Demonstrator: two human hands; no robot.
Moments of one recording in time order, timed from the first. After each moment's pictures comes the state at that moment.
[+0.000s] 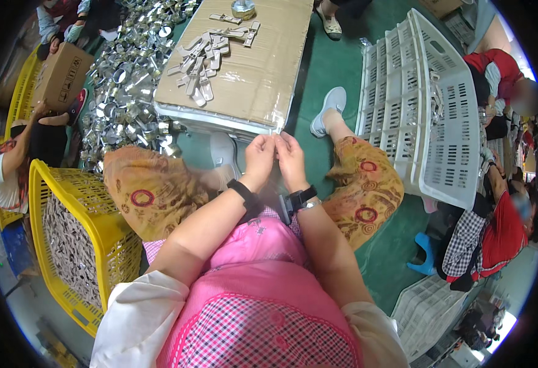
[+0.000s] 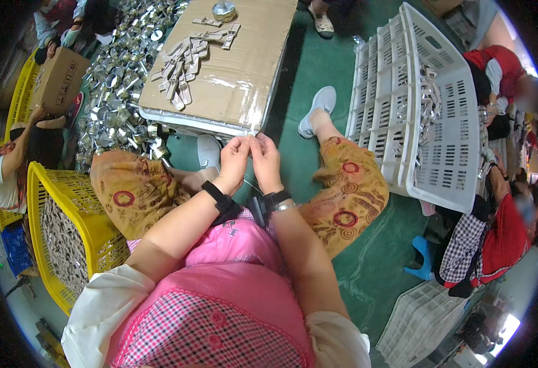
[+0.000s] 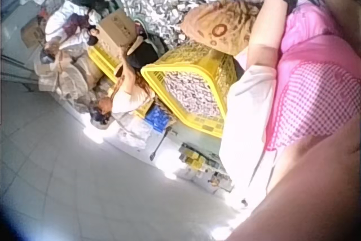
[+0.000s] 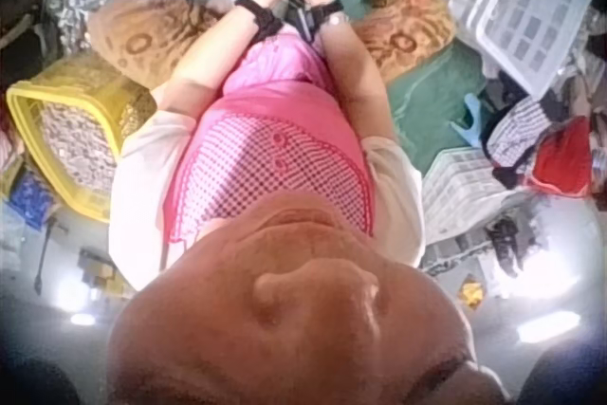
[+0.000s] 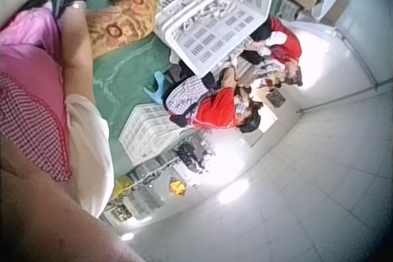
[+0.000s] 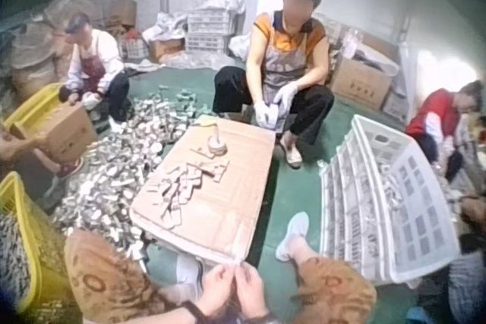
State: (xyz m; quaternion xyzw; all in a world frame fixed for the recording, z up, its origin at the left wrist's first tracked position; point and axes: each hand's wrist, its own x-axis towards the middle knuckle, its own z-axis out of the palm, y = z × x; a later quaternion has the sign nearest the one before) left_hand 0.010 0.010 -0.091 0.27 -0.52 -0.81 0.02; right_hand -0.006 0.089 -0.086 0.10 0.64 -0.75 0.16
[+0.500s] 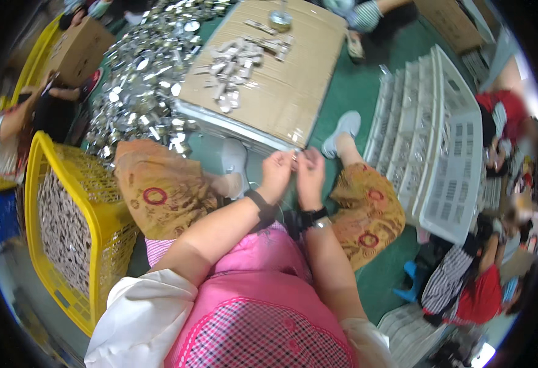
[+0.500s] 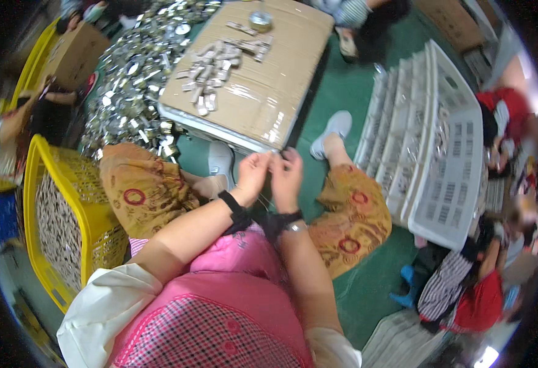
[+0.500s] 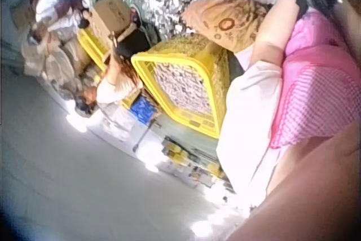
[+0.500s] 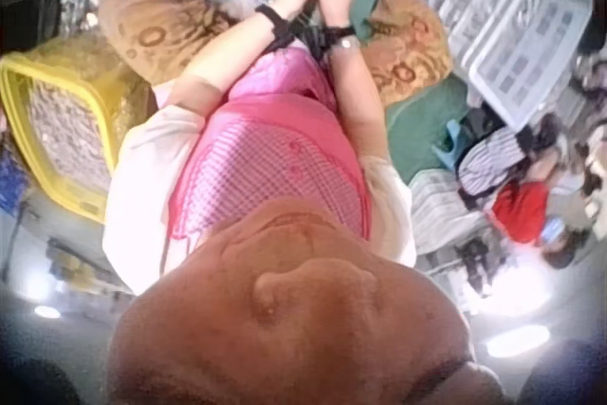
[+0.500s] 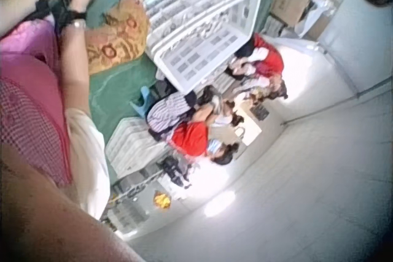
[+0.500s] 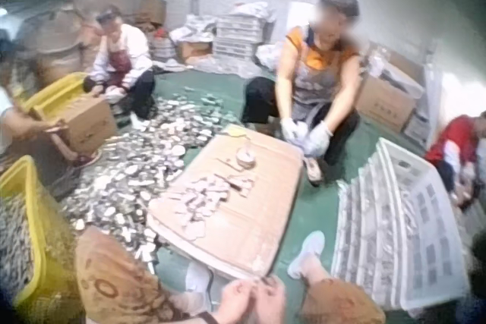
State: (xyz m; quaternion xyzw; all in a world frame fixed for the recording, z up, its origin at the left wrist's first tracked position) left_hand 0.004 0.009 -0.092 0.28 -0.47 -0.83 0.03; right_hand -0.011 0.085 -0.078 0.08 0.71 -0.70 0.06
